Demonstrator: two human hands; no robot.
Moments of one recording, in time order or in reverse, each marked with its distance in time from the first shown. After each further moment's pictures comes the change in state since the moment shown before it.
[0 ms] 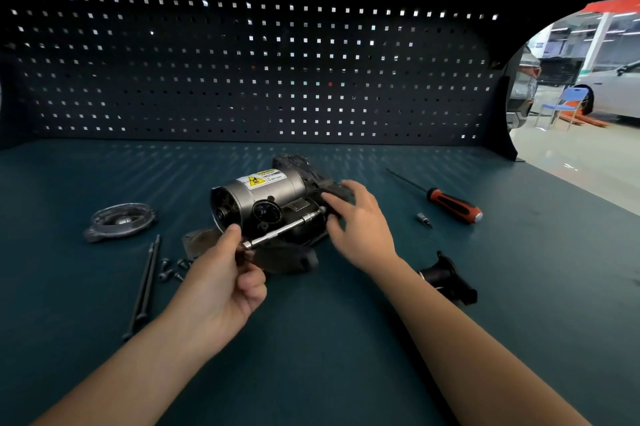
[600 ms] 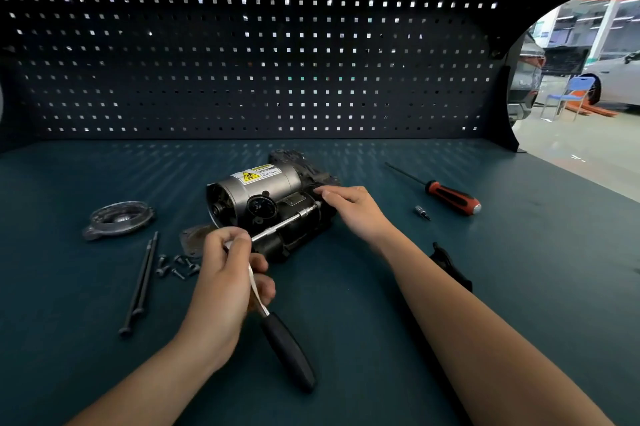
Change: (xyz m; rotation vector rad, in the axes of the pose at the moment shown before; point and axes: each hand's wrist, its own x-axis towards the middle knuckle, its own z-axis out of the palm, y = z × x) left_hand 0.003 -0.028 -0.005 0.444 0.071 0.362; right_hand 0.021 0.014 -0.002 0.694 -0.205 0.259
